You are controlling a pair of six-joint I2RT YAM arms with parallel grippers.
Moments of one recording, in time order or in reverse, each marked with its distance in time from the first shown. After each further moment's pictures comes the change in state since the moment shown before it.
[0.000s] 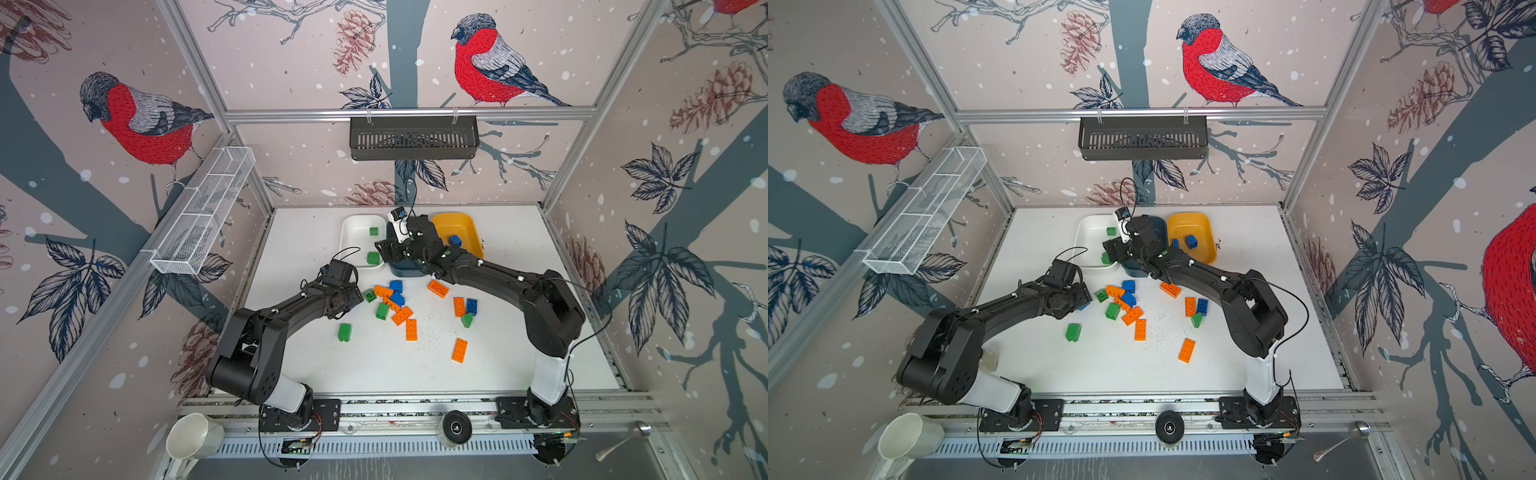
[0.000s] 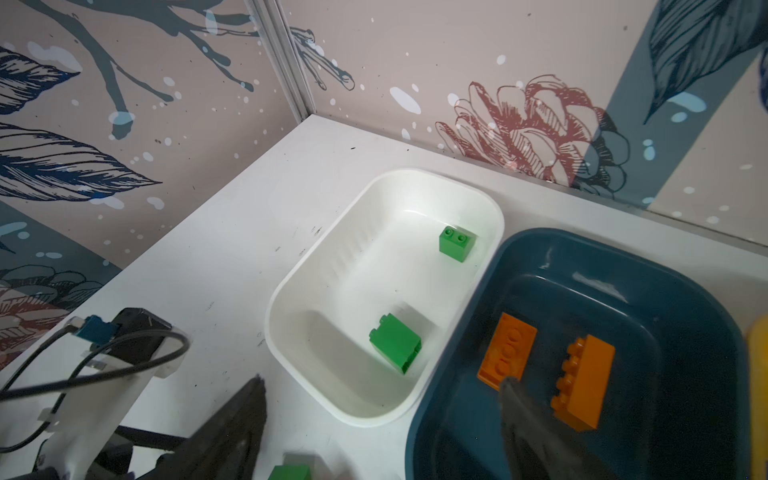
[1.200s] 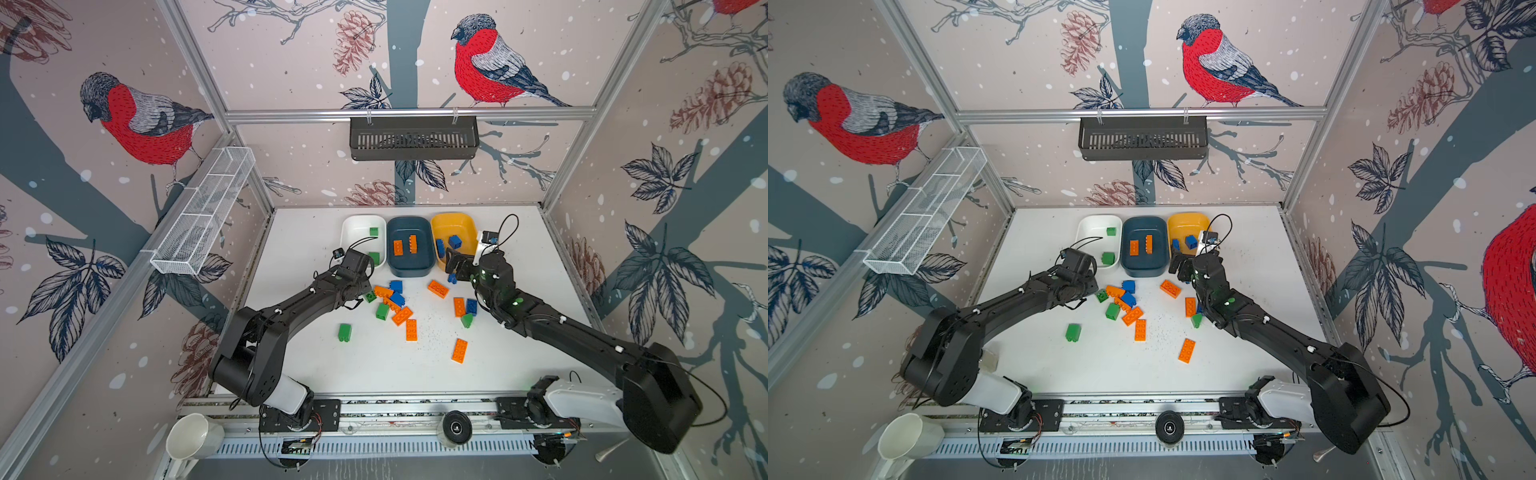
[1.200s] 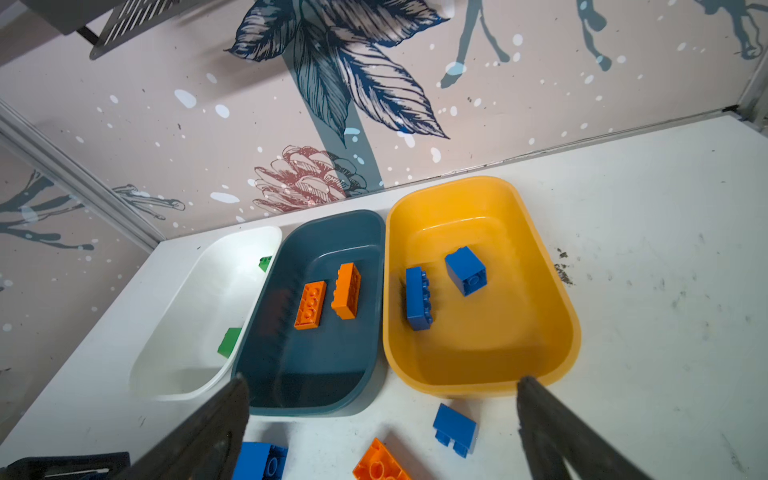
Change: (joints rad) left arm -0.126 -0.011 0.155 -0.024 -0.152 0.011; right arm -0.179 -0.647 -0.696 0.166 0.337 0.293
